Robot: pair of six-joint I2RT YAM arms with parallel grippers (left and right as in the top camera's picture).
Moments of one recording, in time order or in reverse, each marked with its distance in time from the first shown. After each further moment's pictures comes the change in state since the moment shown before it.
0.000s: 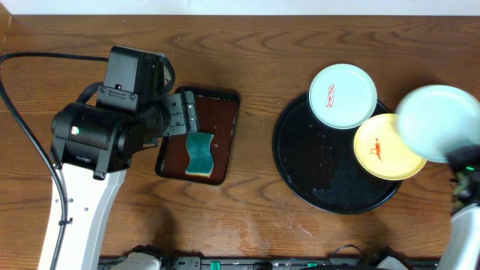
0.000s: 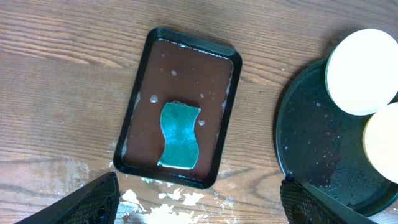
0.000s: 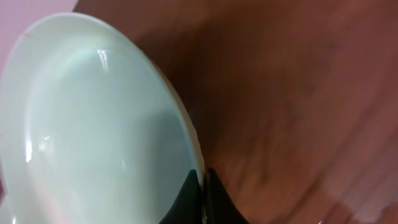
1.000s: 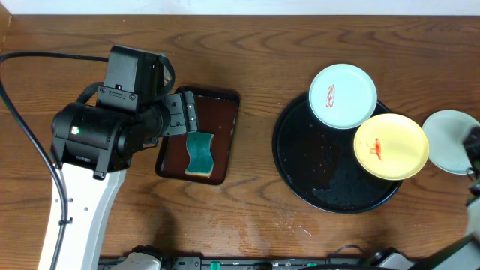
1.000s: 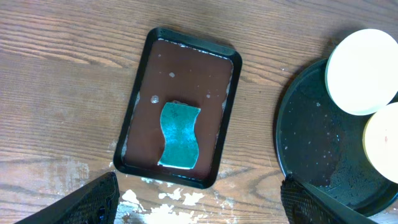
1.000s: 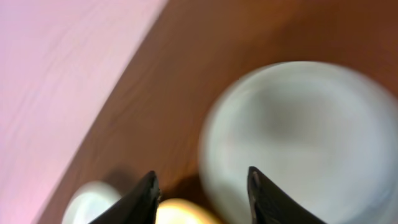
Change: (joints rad) left arm 0.000 0.000 0.000 0.000 0.000 0.000; right arm -0.051 0.181 0.005 0.339 -0.358 -0.072
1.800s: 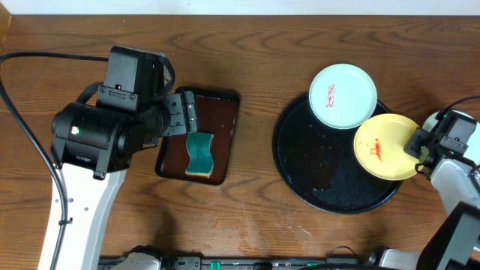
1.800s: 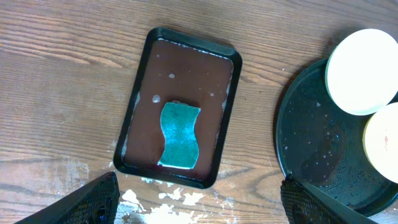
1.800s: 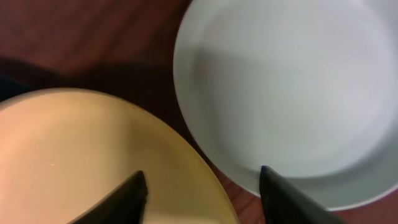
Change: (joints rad) left arm 0.000 0.000 0.000 0.000 0.000 0.000; right arm 0.389 0.211 0.007 -0.165 0.601 -0.367
